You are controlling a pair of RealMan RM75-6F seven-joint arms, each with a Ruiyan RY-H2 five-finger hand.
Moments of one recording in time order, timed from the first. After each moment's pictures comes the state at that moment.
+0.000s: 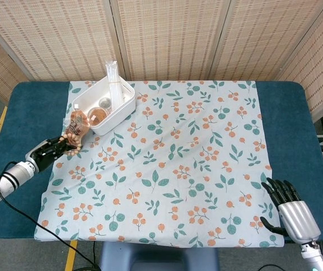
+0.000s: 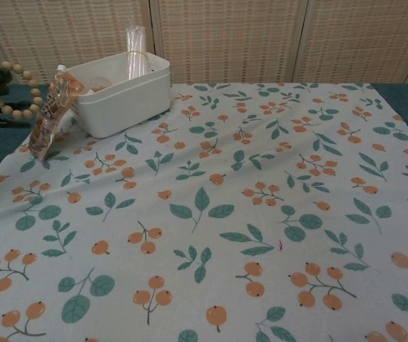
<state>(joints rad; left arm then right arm) -0.33 -1.36 -1.06 -1.13 0.51 -0.40 -0.54 0.05 -1.09 -0.08 -1.70 -1.67 1.44 -0.15</state>
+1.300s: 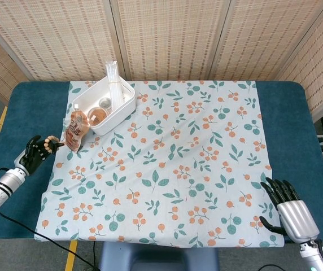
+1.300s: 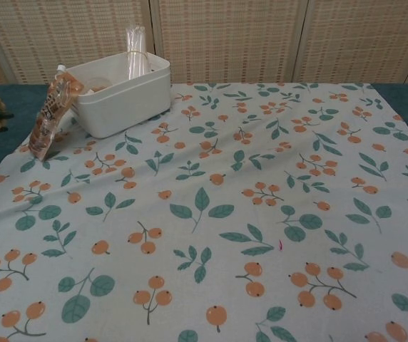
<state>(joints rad) -0.26 -1.56 -1.25 -0.91 0.42 -0.51 -0.03 0.05 -1.10 -0.07 -1.70 -1.66 1.43 -0.16</state>
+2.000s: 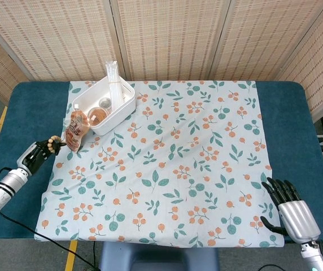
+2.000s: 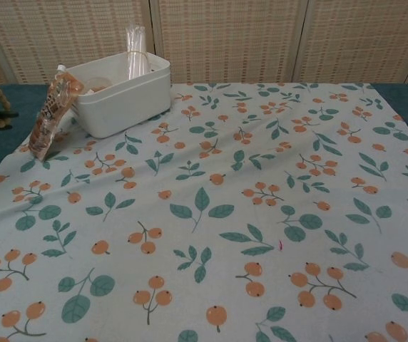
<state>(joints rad) -0.24 -1.59 -1.27 -0.93 0.42 -0.51 0.06 0.05 -1.10 -0.07 -1.70 -1.66 1.44 -0.16</state>
